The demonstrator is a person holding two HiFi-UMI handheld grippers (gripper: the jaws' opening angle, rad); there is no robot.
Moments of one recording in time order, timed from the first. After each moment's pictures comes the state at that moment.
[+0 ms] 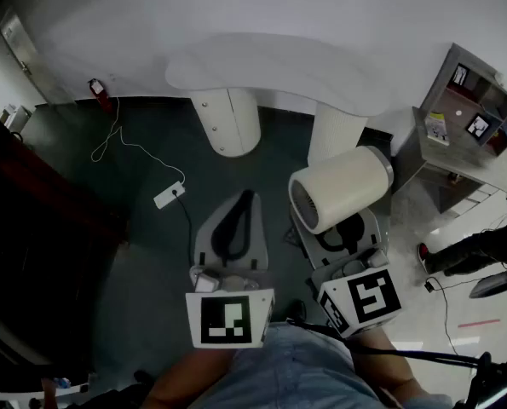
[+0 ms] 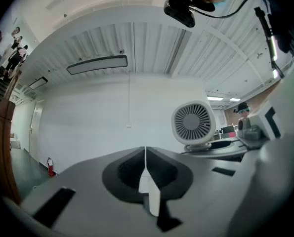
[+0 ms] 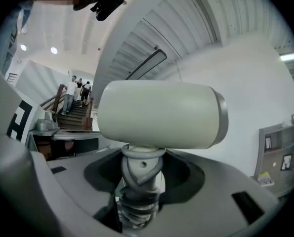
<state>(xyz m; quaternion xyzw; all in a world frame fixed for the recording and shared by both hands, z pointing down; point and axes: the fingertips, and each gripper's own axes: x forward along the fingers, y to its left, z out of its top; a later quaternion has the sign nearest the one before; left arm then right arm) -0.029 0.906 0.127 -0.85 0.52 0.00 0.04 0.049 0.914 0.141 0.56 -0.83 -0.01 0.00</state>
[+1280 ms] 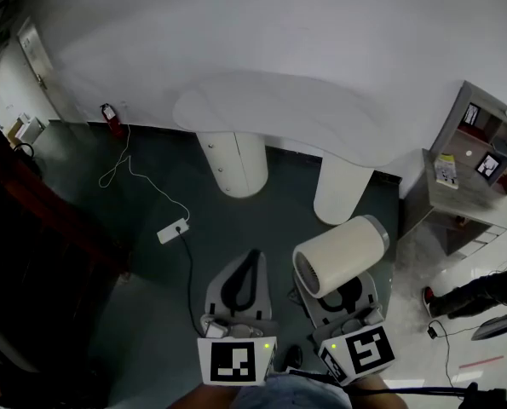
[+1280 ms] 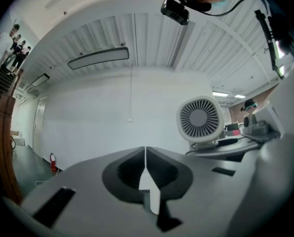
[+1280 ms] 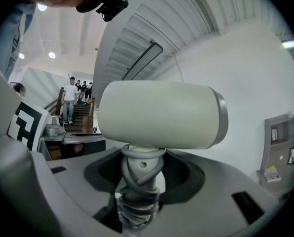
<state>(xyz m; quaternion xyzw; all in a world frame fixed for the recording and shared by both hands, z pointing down) 0.004 0.858 0.156 -0.84 0.54 -0.02 0.02 0.082 0.876 0.167 0.54 -0.84 0.02 0.01</state>
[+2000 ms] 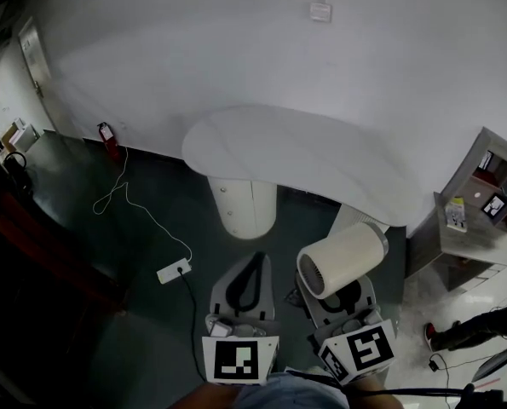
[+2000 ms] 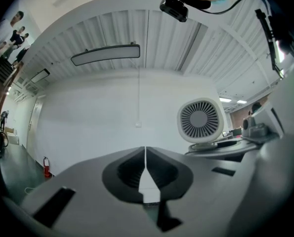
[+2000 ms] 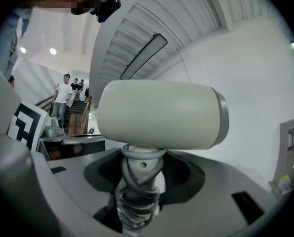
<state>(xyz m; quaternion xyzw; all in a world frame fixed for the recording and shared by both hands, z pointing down) -0.076 0.661 0.138 -0.85 0.53 0.02 0.03 0.001 0.678 0.149 0.54 -0.84 0.00 0.00</state>
